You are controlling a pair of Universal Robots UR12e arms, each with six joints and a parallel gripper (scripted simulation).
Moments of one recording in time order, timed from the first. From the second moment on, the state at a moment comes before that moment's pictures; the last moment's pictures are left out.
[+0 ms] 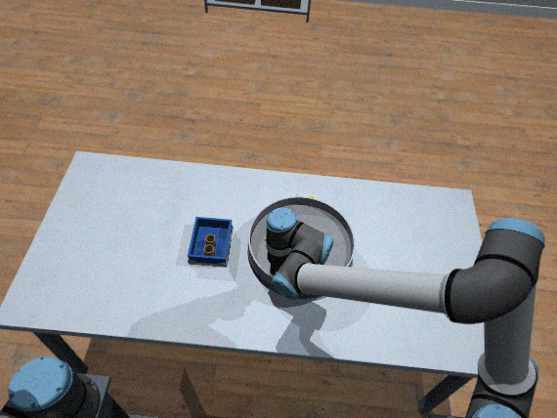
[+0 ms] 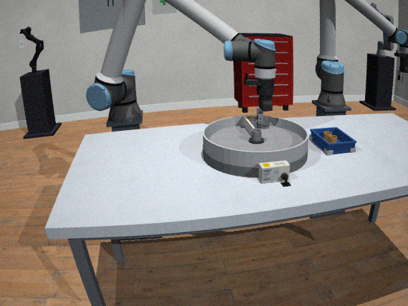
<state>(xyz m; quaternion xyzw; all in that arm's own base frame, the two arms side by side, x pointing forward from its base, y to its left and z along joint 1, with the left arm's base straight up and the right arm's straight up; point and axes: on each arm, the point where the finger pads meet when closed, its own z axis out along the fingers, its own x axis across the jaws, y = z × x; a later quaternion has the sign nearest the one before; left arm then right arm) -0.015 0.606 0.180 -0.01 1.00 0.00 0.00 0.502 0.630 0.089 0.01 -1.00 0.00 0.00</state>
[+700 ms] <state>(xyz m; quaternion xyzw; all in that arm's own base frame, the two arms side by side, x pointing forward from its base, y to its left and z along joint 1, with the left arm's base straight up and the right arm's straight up) -0.015 0.606 0.180 -0.01 1.00 0.00 0.00 0.502 0.630 0.089 0.01 -1.00 0.00 0.00</state>
